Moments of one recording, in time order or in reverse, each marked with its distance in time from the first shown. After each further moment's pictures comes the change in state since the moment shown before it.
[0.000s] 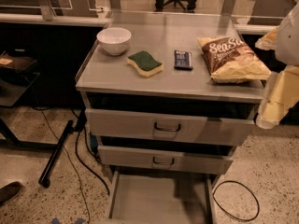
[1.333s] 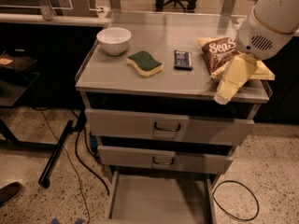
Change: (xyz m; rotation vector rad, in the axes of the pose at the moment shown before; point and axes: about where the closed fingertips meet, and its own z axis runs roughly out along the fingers) arm -0.036 -0.059 0.061 -0.037 -0.021 0.216
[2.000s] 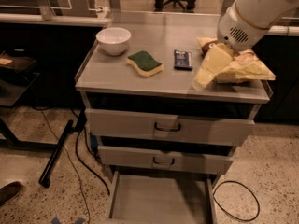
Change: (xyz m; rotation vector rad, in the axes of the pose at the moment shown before) arm -0.043 -0.016 0.009 0.028 -0.116 0.066
